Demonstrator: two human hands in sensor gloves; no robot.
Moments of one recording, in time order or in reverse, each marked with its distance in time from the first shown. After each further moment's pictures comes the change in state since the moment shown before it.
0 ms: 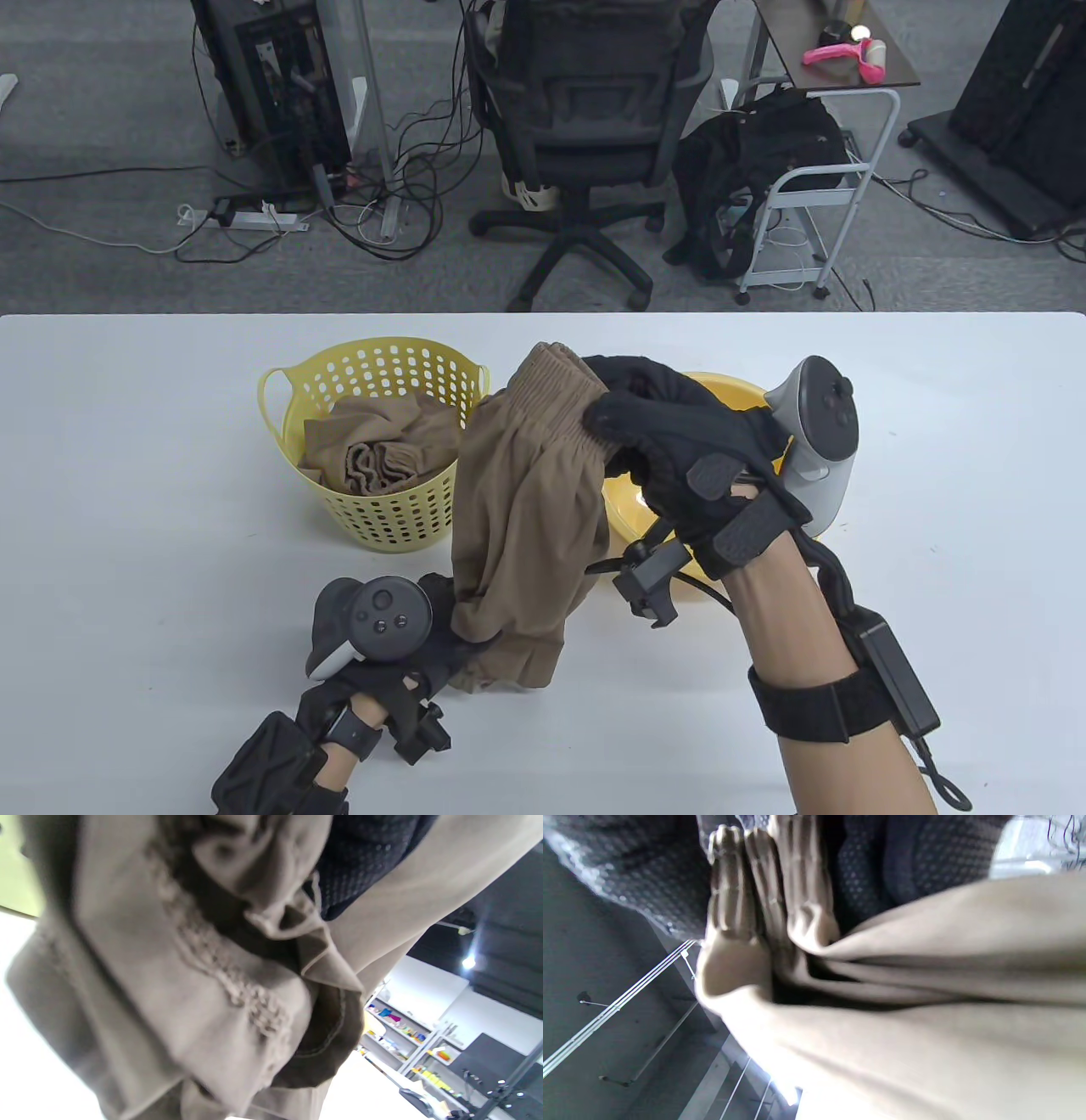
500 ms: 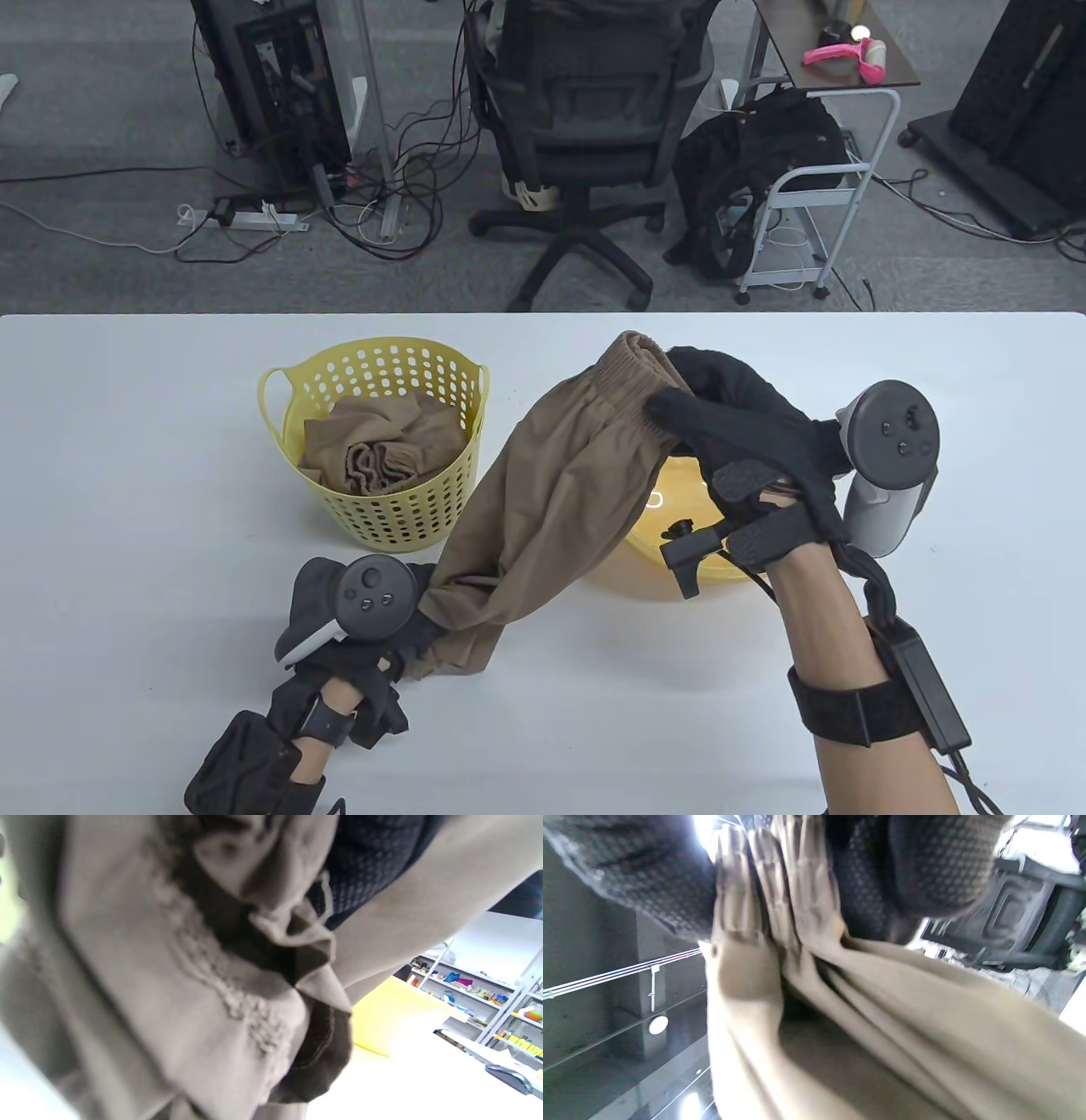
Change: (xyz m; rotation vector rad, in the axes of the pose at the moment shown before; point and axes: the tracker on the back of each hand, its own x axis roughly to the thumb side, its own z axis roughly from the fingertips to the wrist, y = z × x) left_hand -0.008 0.036 0.003 -0.063 0.138 -0.200; right_hand -0.005 -0.053 0.019 -0.286 -0.041 0.374
